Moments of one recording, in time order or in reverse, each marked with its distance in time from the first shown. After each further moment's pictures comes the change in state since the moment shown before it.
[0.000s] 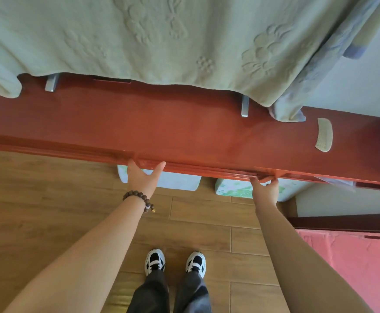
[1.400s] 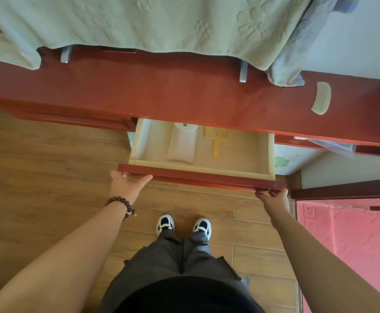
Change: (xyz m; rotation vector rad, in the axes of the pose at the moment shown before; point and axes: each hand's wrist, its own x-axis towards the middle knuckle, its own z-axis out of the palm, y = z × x) left_hand -0.089 -0.080 -0.070 0.202 0.014 -0.167; right_hand -0.045 0.101 -0.097 -0.132 -0.159 0.067
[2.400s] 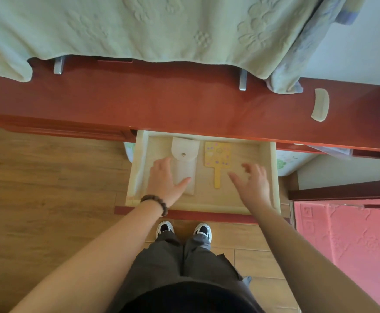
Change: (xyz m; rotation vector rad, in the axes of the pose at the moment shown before) left_hand -0.016 0.070 0.044 0.420 -0.191 0.558; right_hand -0.061 -0.098 0.049 -0.374 -0.049 -0.488
